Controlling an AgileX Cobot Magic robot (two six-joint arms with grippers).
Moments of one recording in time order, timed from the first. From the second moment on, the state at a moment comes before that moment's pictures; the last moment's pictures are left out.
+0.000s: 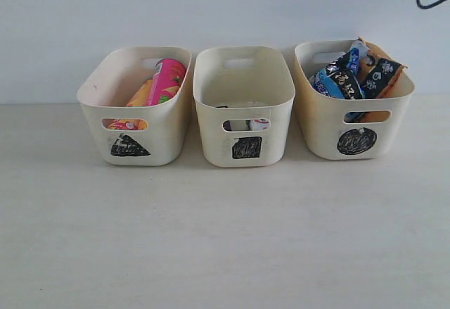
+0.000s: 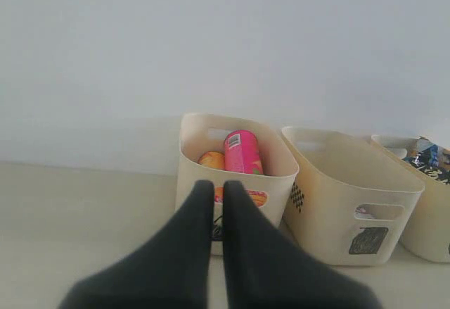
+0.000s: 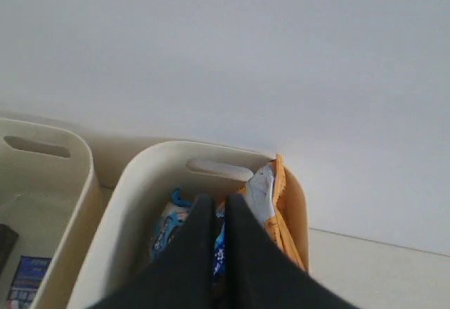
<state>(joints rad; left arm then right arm) -0.10 0.08 -0.15 -0.45 0.13 0.27 0.03 1.90 -1.89 0.28 0.60 -0.36</state>
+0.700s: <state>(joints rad) -0.10 0.08 -0.15 -0.45 0.13 0.27 0.03 1.37 -1.62 0.28 0.77 -0.26</state>
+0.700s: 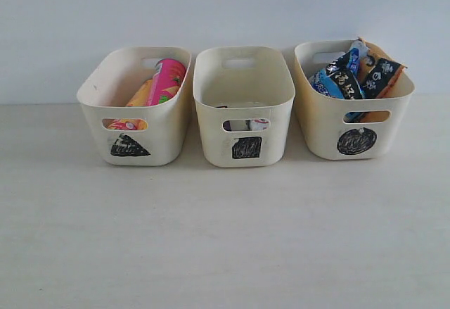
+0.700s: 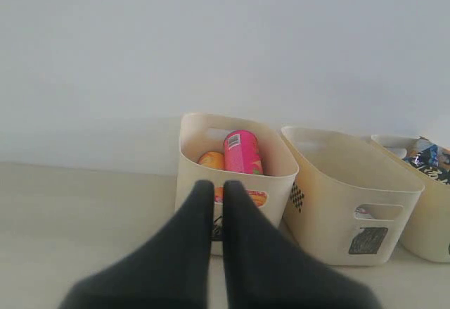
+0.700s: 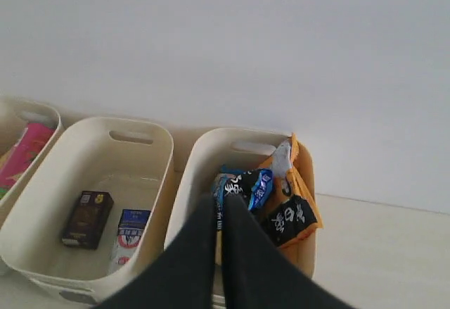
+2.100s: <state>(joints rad) -0.10 0.08 -0.15 -0.45 0.13 0.27 0.03 0.53 -0.43 0.31 0.20 -0.22</state>
